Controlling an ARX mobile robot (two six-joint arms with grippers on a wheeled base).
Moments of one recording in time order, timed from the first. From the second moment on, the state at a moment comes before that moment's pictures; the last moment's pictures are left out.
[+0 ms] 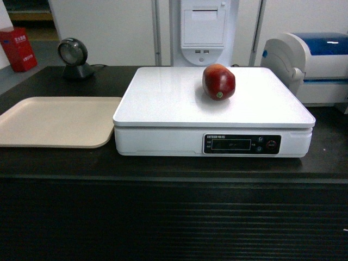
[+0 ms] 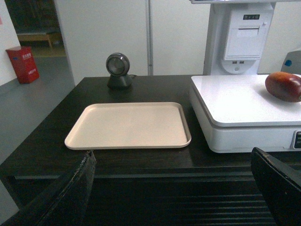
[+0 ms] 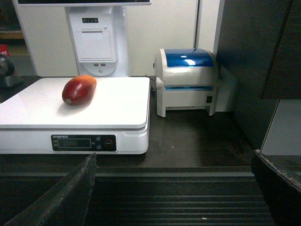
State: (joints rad) left arm 0.00 0.01 0.01 0.00 0.00 0.00; right arm 0.00 0.00 0.01 0.00 0.00 0.00
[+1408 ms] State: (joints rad) left arm 0.00 0.01 0.01 0.00 0.00 0.00; right arm 0.00 0.00 0.01 0.00 0.00 0.00
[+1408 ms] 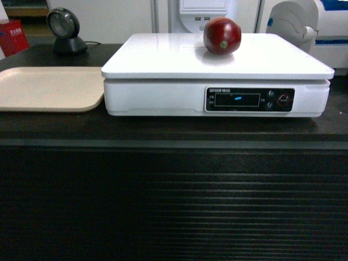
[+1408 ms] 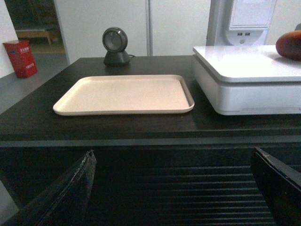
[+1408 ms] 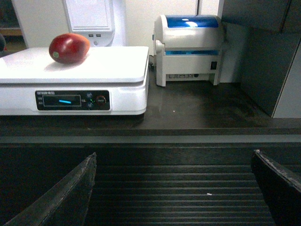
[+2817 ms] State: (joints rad) left arm 0.00 0.01 0.01 -0.01 0.00 0.00; right arm 0.00 0.00 0.01 -0.01 0.00 0.00
